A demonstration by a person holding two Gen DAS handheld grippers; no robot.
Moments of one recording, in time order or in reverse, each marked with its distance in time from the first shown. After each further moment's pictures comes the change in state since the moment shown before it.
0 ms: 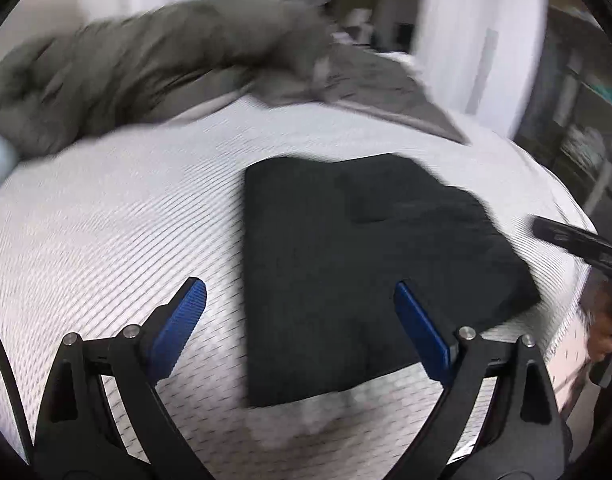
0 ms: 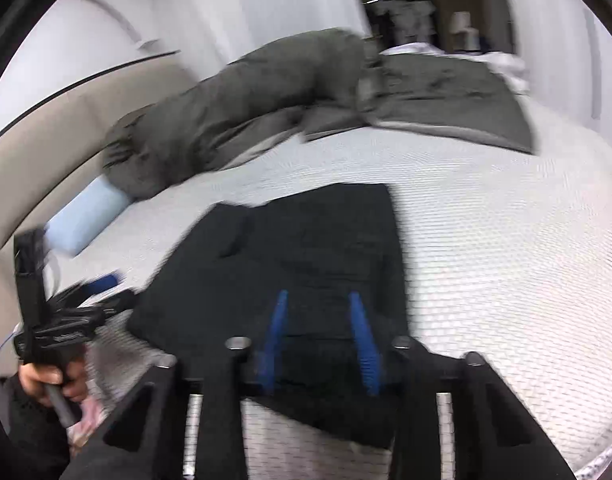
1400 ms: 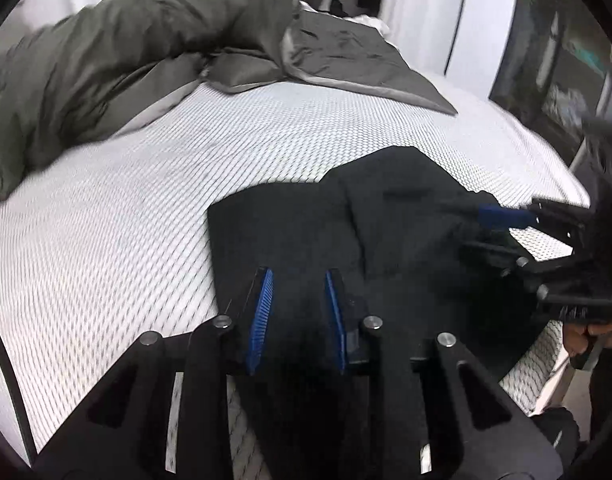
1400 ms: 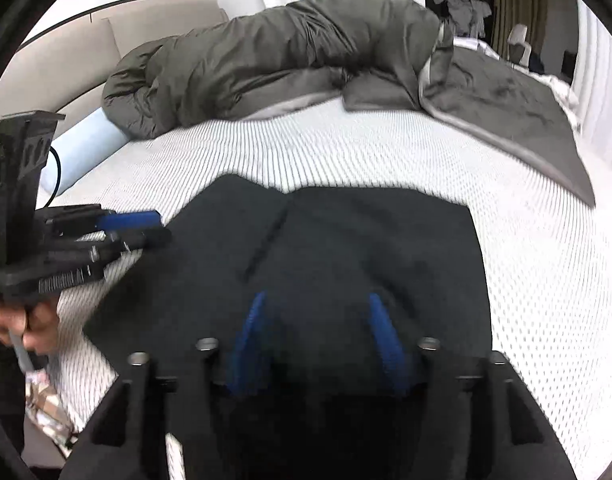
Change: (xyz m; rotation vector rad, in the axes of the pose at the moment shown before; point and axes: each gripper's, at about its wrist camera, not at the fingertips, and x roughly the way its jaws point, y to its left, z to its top) left arm 0.077 0.046 0.064 0.091 0.146 -0.057; right arm 0.096 0.051 0.045 -0.201 0.126 -0.068
